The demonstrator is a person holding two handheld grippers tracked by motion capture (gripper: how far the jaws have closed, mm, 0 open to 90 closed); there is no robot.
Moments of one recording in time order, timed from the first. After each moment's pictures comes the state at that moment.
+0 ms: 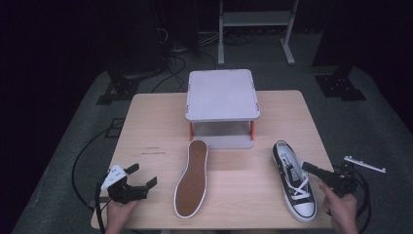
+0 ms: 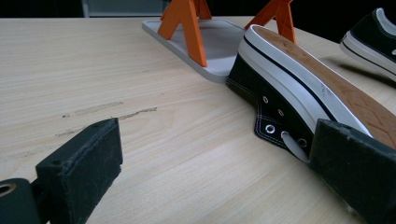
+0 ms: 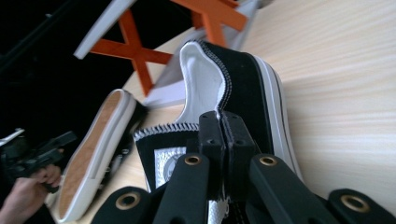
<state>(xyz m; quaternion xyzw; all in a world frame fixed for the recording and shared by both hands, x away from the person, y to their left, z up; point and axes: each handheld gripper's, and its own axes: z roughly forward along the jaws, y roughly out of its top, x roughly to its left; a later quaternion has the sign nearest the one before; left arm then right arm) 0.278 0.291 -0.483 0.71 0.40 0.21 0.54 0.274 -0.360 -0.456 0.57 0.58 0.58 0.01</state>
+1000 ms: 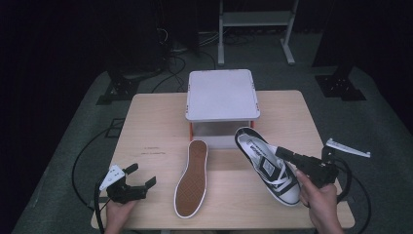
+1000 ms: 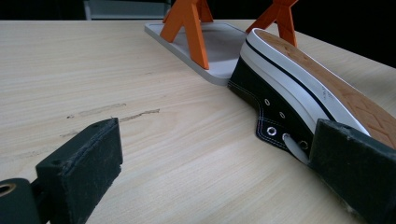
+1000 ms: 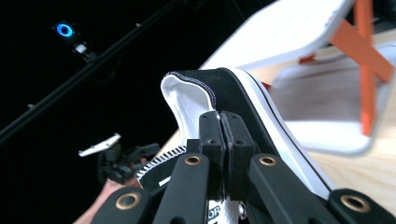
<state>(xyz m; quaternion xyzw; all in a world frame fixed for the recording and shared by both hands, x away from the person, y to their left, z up) 0.278 0.293 -0.483 0.71 0.40 0.21 0.55 0.264 -0.268 -0.359 0.46 0.60 0.66 -0.01</state>
